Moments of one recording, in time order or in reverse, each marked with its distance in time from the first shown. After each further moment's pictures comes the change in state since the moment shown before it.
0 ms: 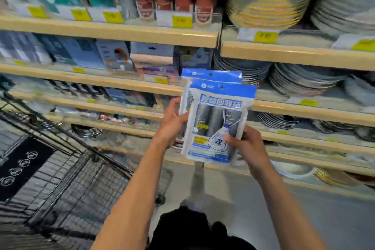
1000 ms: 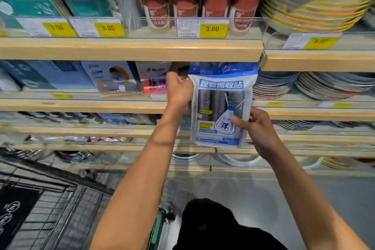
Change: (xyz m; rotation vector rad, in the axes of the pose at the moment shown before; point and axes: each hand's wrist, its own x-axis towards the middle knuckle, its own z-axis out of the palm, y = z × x) left_hand 0.178 0.064 -0.032 0.078 0.186 0.109; right_hand 0.121 -0.027 0.078 0.102 0.093 0.000
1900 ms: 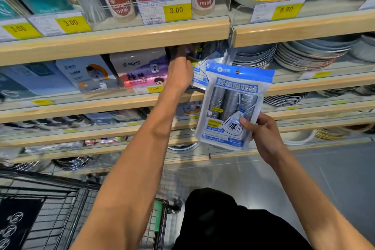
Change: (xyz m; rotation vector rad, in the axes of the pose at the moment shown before) left_hand -0.009 0.004 0.037 0.602 -0.225 0.386; right_hand -0.056 0.050 -0.042 0.178 0.209 0.058
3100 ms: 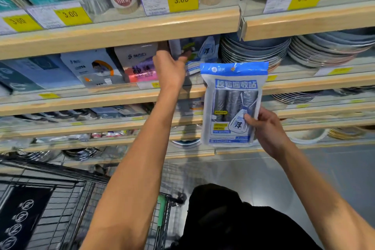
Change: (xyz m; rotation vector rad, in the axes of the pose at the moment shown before) left_hand 0.002 -0.019 -0.015 -0.143 0.351 -0.116; right_hand 0.026 0.012 -0.004 0.042 -0.161 0.059
